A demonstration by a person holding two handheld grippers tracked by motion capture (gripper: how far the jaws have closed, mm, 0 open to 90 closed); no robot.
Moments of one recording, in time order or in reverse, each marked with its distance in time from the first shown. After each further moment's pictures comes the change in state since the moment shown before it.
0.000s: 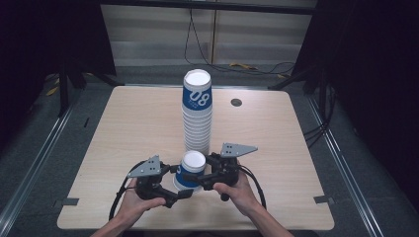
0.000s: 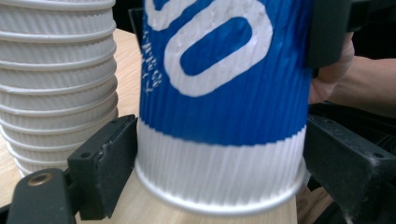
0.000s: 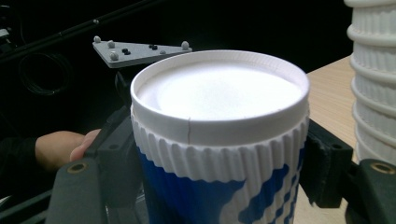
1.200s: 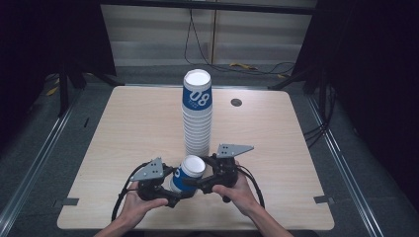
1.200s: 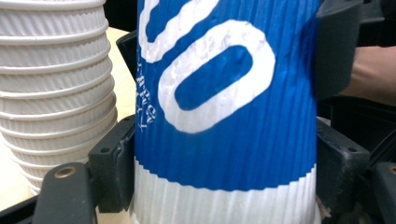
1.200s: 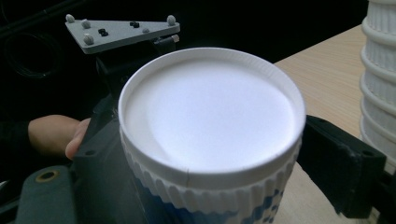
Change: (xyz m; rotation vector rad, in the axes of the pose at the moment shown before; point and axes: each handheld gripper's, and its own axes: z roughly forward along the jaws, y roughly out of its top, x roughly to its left) left arm -0.004 -0.002 0.004 0.015 0.020 0.045; right arm 0.001 -0.001 0.003 0.096 -0.030 0.017
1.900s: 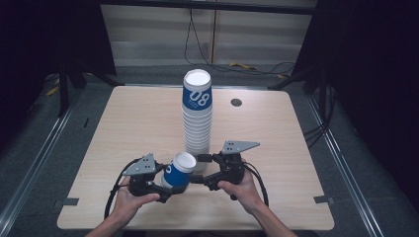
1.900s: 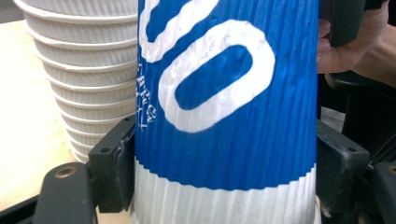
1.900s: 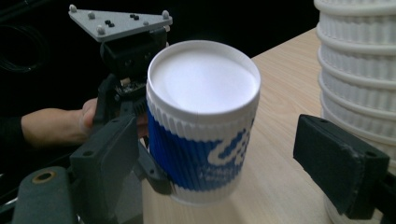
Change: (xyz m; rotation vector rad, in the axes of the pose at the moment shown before) left arm 0.016 0.000 -0.020 0.055 0.046 -0.026; right arm -0.005 0.008 -0.016 0.049 -0.044 0.008
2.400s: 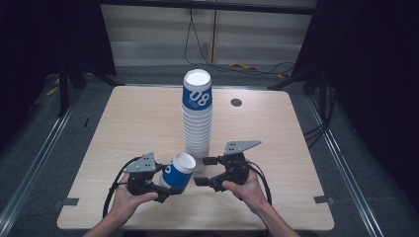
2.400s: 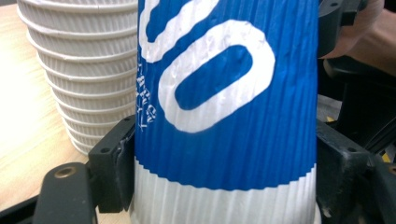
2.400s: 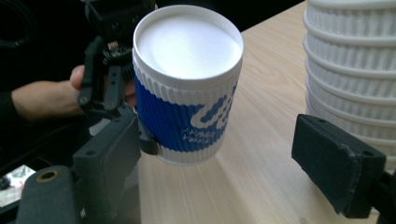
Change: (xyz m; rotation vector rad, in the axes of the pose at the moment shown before) left arm 0.001 0.004 -0.002 0.074 -0.012 0.005; right arm -0.005 -0.002 -0.010 0.116 -0.020 -0.002
